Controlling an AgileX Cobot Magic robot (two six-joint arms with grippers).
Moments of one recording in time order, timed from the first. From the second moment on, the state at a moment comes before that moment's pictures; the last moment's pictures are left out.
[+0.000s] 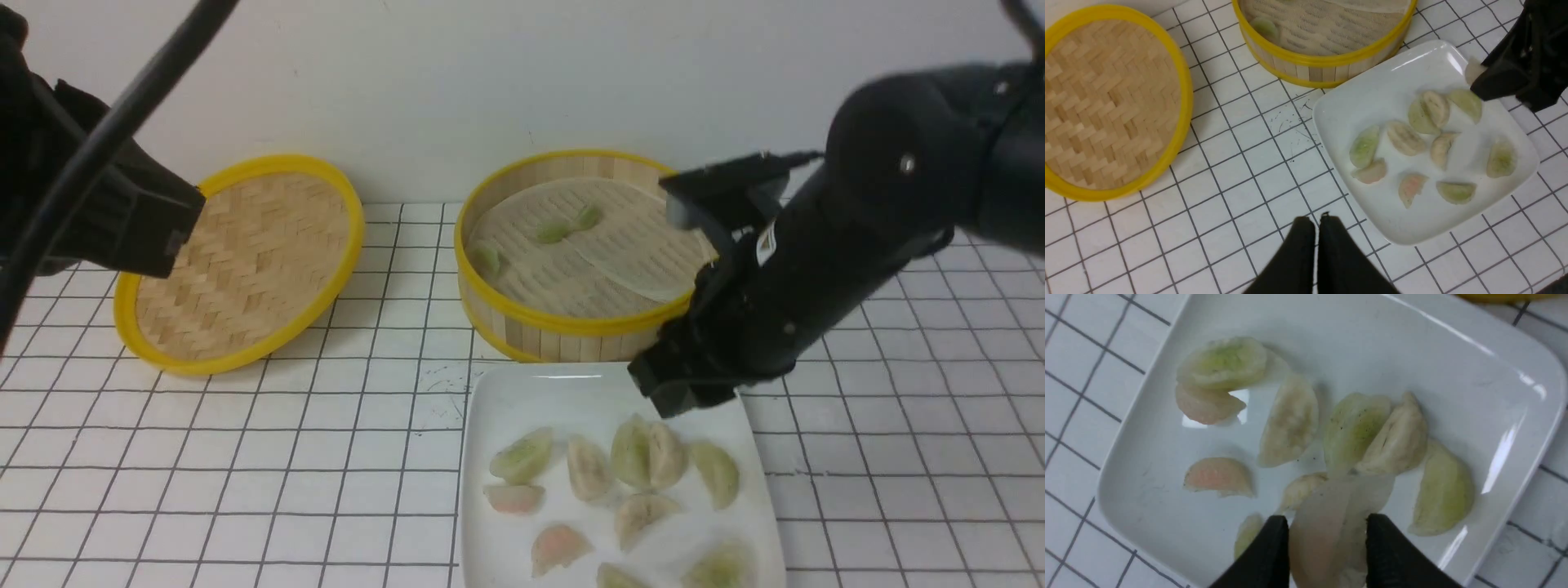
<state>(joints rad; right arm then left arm) 0.54 1.65 -1.23 0.21 0.97 -0.01 -0.58 1.08 -1.46 0.06 1.27 -0.10</state>
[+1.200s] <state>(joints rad) 0.56 0.48 -0.98 -0.07 0.92 0.27 -0.58 1.10 -1.46 0.03 1.27 -0.06</state>
